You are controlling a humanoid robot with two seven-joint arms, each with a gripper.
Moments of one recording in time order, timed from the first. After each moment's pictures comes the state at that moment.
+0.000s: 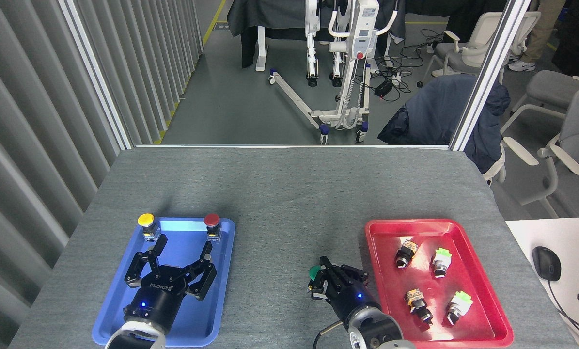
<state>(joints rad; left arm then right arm) -0.03 0.01 0.03 -1.64 -1.45 -0.23 0.00 -0.18 0.15 0.16 -1.28 1.52 -0.15 0.24</state>
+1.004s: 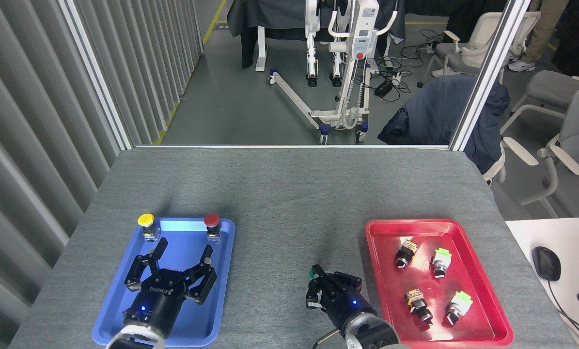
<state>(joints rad) -0.01 0.02 0.03 -1.65 -1.45 -0.23 0.01 -0.17 0.14 0.19 -1.24 1.52 -0.18 0.23</state>
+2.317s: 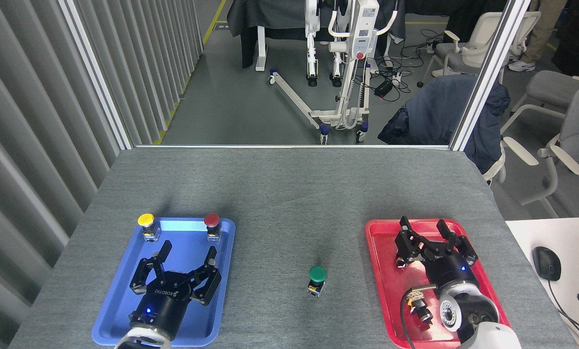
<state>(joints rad) -0.01 -0.02 0.03 -1.64 -1.45 -0.22 0.01 -0.20 -0.05 -0.10 -1.39 1.28 -0.14 0.15</state>
